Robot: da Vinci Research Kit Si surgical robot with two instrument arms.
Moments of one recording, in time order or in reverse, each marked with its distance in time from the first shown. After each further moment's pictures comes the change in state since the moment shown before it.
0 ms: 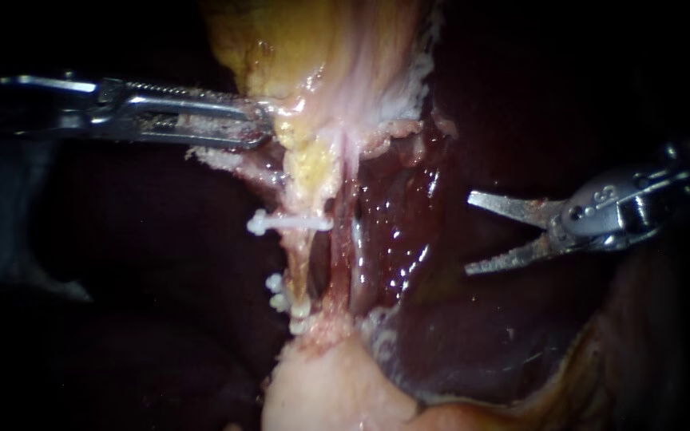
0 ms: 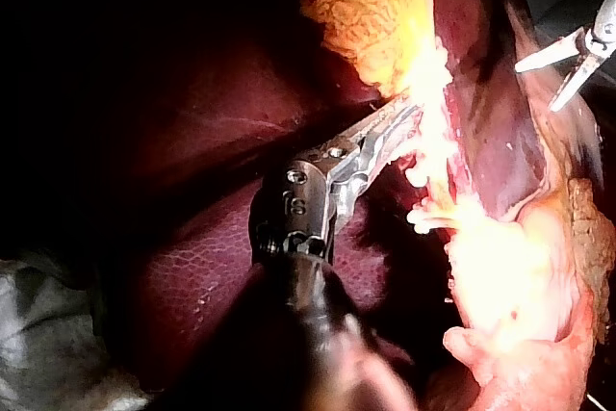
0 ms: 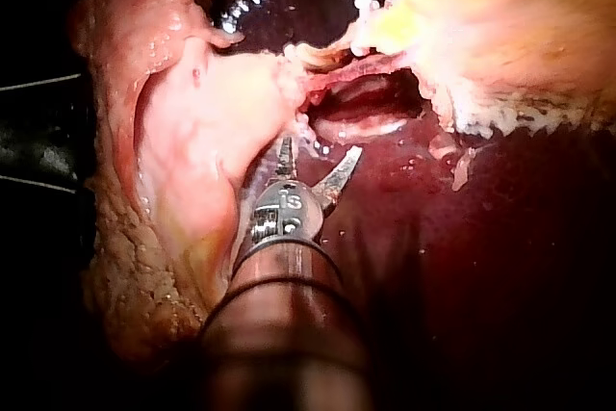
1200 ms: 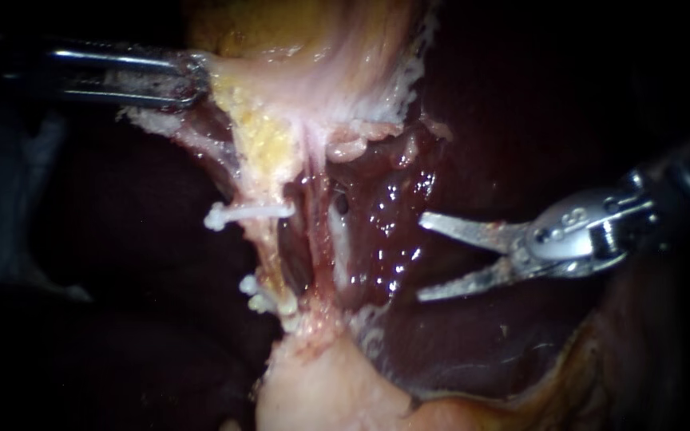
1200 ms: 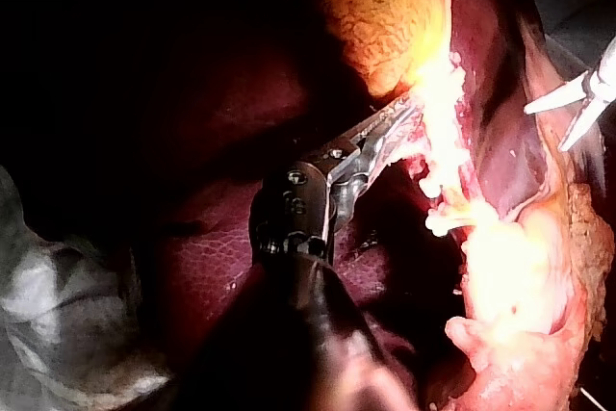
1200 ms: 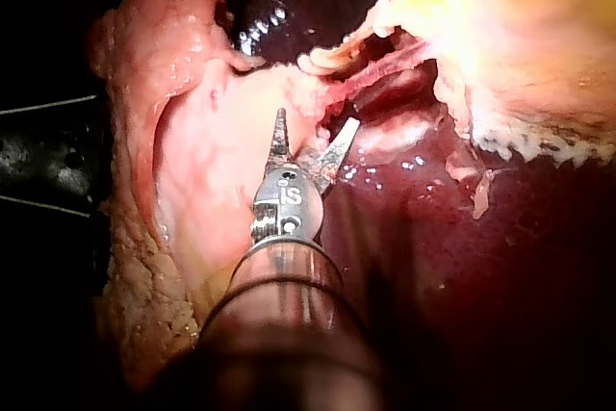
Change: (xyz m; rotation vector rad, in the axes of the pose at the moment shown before) right arm 0.004 -0.004 0.004 0.156 0.142 0.038; left arm 0.004 0.002 -0.007 0.017 0.041 -0.020
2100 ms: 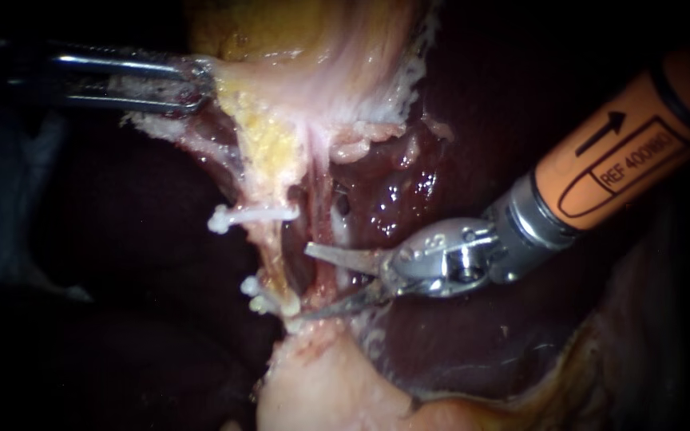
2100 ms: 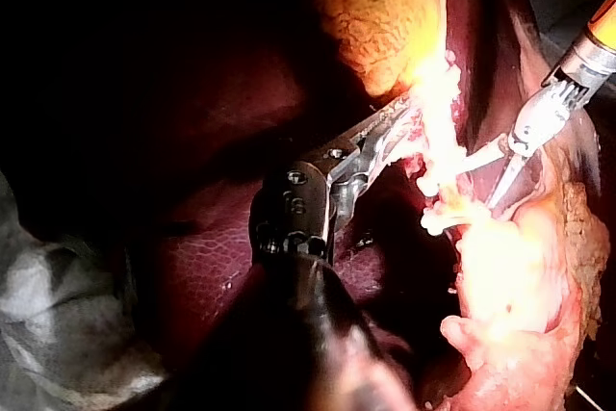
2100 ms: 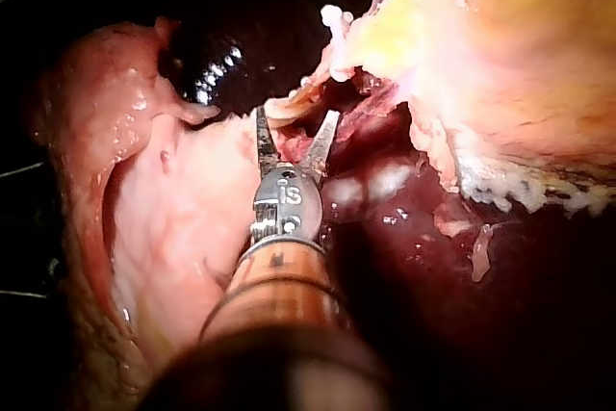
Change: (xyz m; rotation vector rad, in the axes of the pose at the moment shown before) right arm -0.001 0.003 0.012 0.118 0.036 0.086; left arm 0.000 0.001 0.000 0.005 0.003 0.005
